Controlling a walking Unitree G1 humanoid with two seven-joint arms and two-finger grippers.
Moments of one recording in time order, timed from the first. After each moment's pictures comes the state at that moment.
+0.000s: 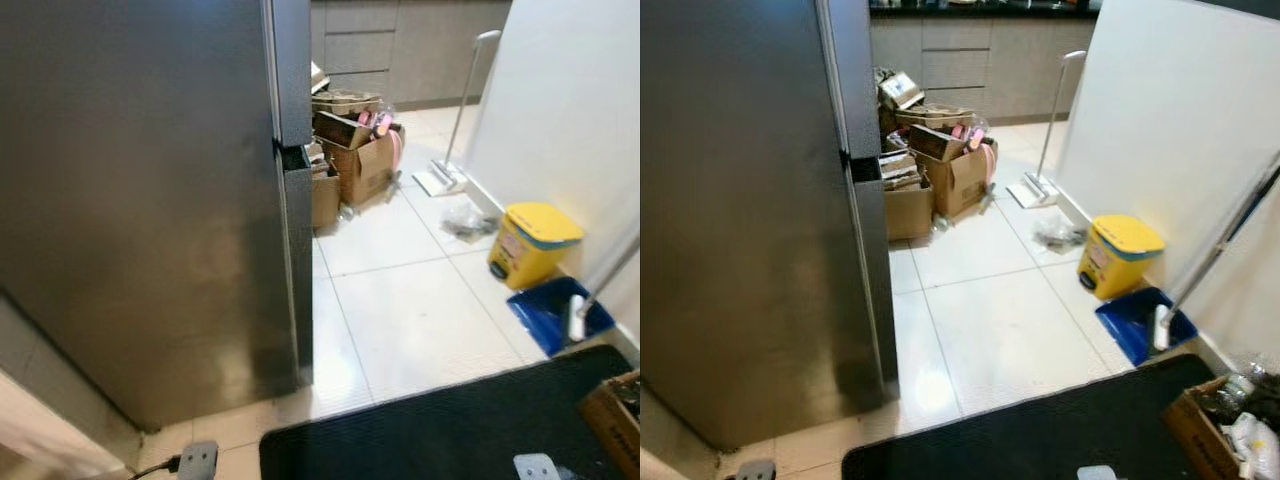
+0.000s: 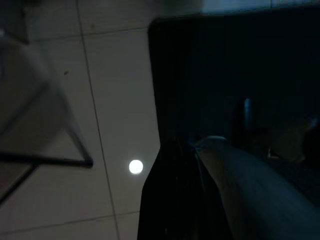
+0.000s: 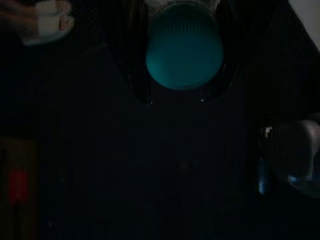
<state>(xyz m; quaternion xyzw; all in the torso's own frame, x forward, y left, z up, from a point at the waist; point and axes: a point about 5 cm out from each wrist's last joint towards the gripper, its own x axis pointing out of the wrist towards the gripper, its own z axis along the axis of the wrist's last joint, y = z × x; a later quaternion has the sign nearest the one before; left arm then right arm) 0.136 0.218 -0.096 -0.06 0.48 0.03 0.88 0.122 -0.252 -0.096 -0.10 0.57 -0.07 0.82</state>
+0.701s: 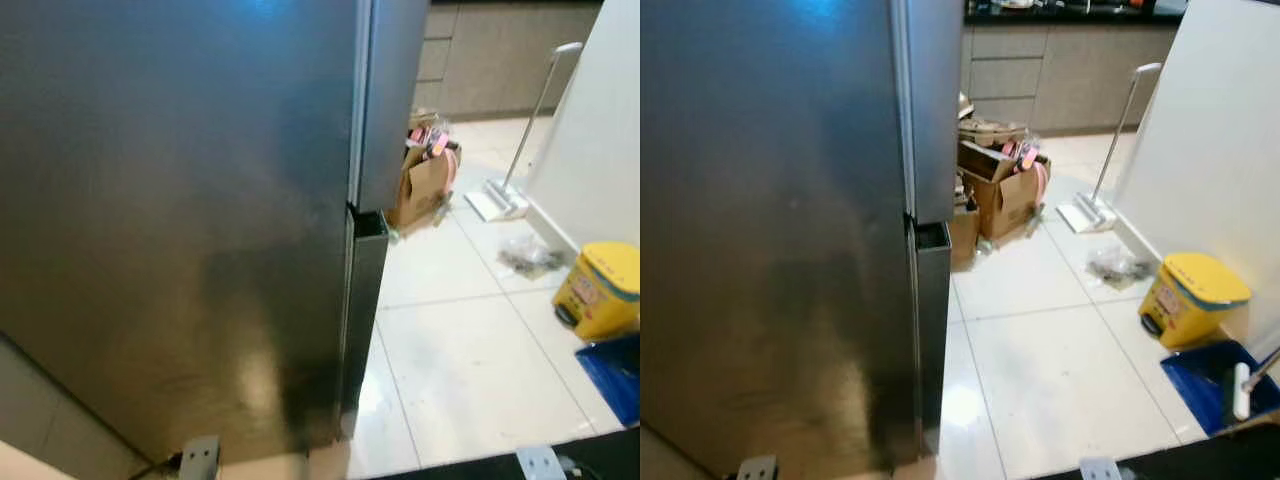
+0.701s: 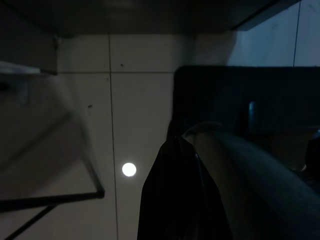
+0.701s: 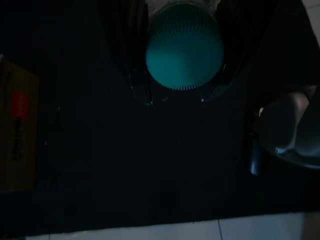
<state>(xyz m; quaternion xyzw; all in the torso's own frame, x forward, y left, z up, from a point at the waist) 0.126 0.218 -0.100 -0.08 0.49 0.05 0.87 0.132 -0.252 -0.093 -0.10 0.55 -0.06 0.83</state>
